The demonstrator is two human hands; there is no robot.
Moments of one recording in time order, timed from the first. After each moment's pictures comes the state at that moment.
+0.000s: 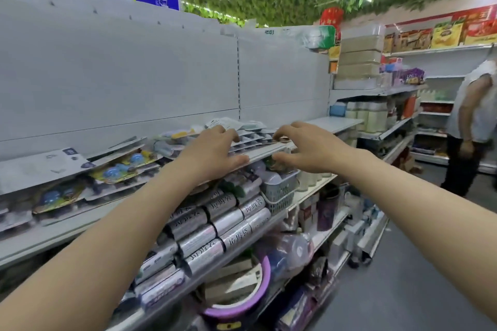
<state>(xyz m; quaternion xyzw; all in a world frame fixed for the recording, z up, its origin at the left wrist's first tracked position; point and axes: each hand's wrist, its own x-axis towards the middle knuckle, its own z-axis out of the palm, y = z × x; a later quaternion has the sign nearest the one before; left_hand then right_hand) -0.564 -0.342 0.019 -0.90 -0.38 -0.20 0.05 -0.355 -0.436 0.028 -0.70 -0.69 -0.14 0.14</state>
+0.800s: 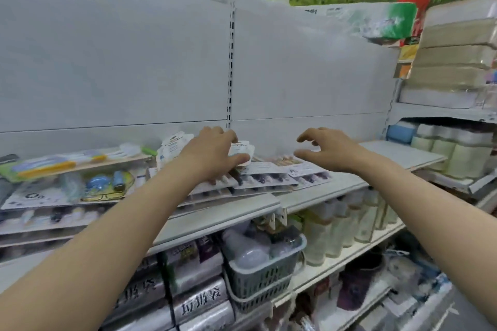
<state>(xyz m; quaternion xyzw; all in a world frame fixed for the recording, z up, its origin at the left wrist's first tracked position) -0.313 -0.058 0.015 -0.83 -0.52 -0.19 0.06 -0.044 -0.094 0.032 -0.67 -0.72 -0.05 0.17</state>
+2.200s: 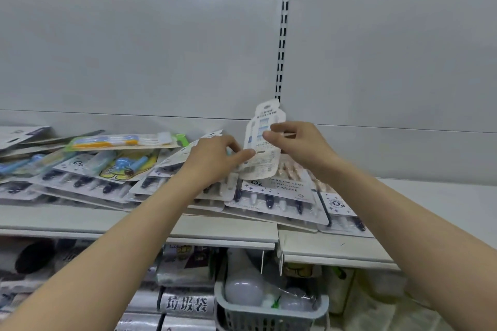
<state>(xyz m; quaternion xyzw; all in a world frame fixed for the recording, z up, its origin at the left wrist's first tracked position) -0.265 -0.033 0.000 -0.59 -0.74 -0.33 0.00 -0.083 0.060 0.012 -0.36 -0.78 0.33 0.38</state>
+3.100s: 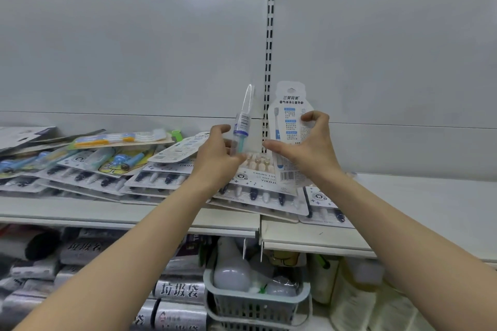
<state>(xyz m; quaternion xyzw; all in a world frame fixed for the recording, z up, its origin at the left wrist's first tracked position) -0.216 -0.042 -0.011 -0.51 -0.66 -0.54 -0.12 -0.046 0.061 -0.011 -0.33 -0.72 0.29 0.54</state>
